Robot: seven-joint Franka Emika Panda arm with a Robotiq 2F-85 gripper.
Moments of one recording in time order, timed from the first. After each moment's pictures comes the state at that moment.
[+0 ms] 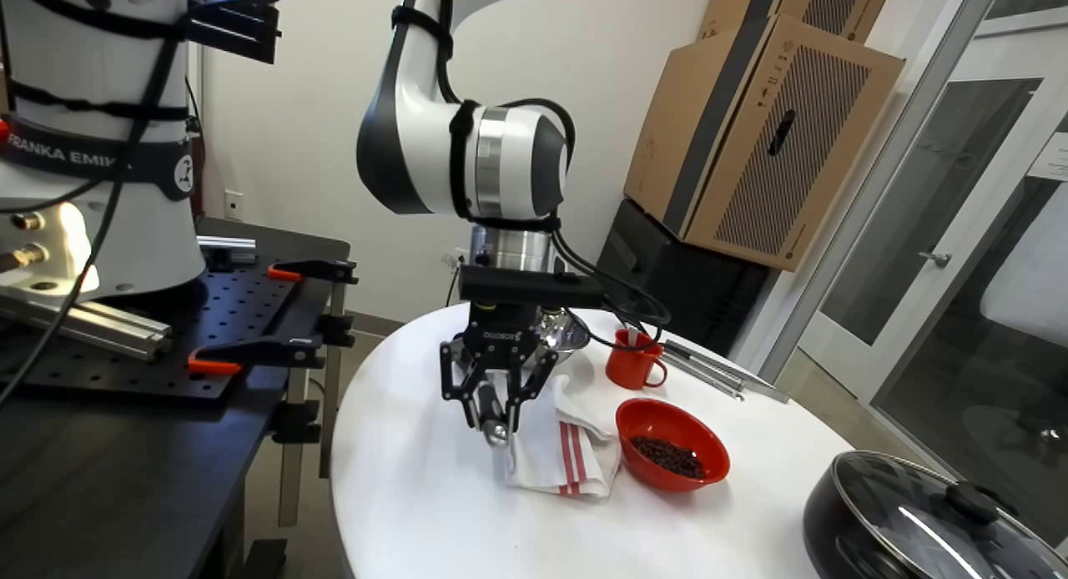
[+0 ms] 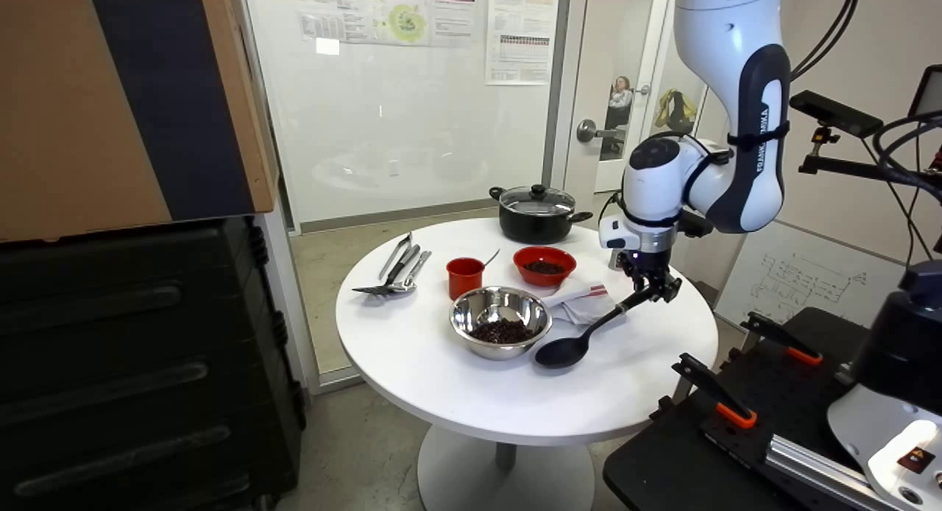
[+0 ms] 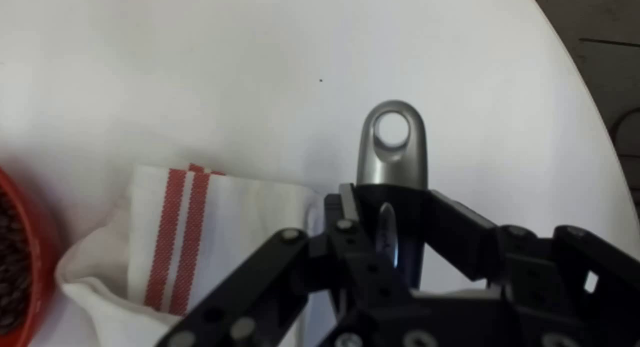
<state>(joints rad) 0.48 0.64 -0.72 -2.49 -1.35 3.17 -0.30</state>
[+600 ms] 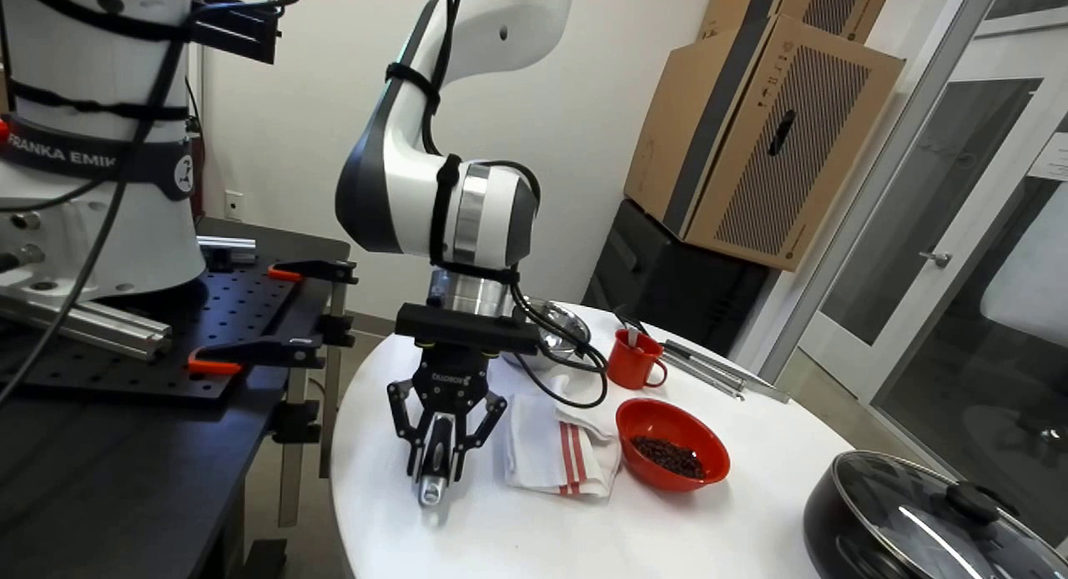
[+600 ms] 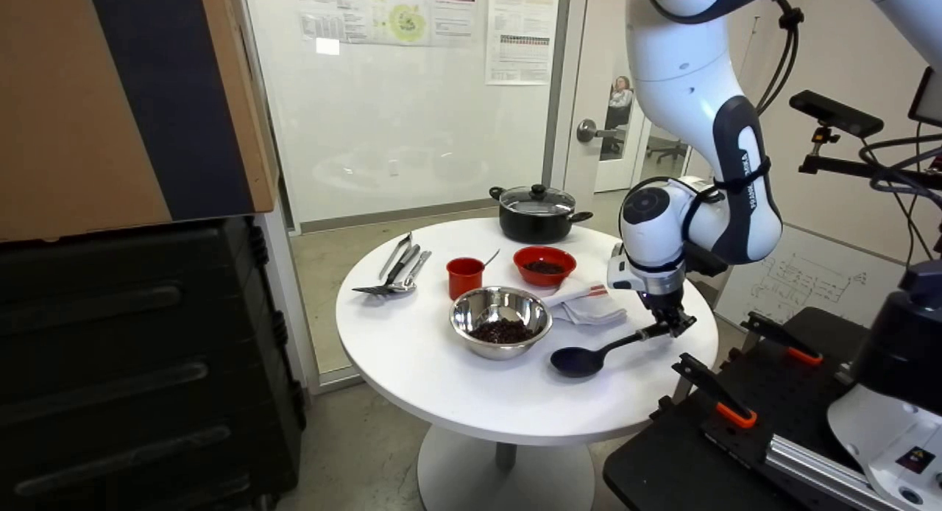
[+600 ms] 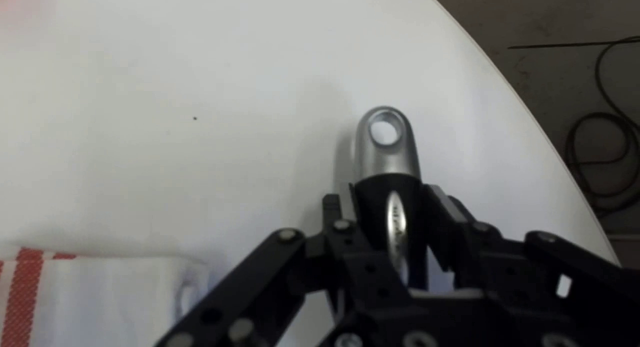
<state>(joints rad) 0.57 0.88 -0.73 -2.46 -1.35 3.17 -0.02</state>
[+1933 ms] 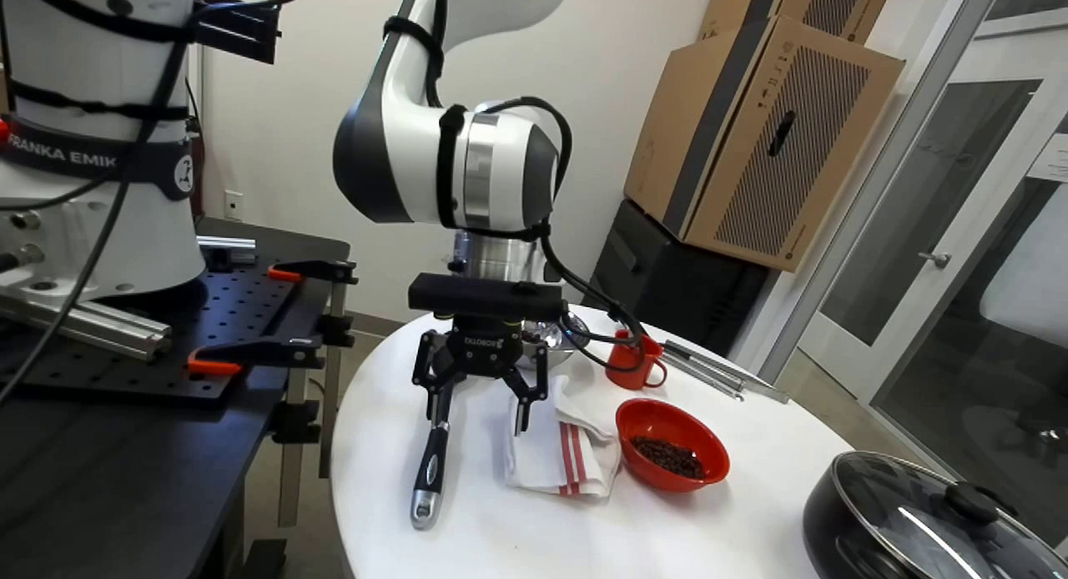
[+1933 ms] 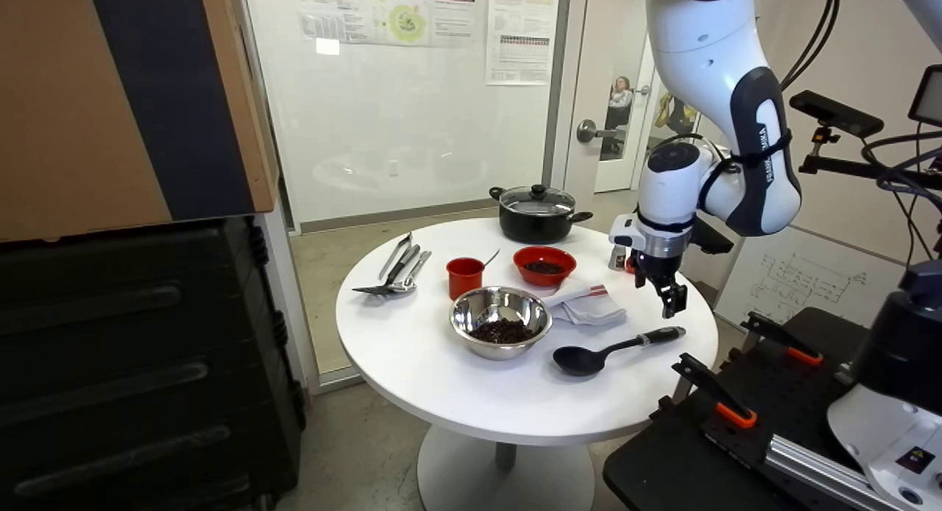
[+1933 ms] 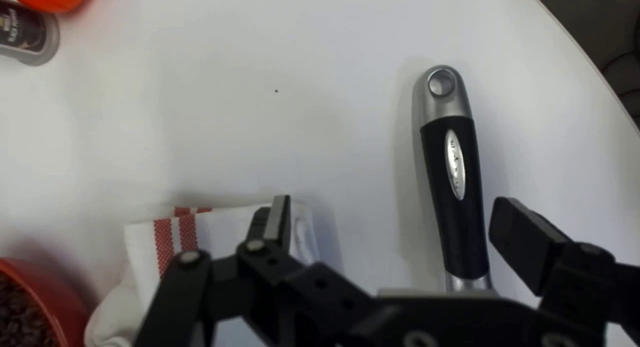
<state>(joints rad) 0.64 0.82 -0.92 -2.50 -1.35 3.45 0.05</state>
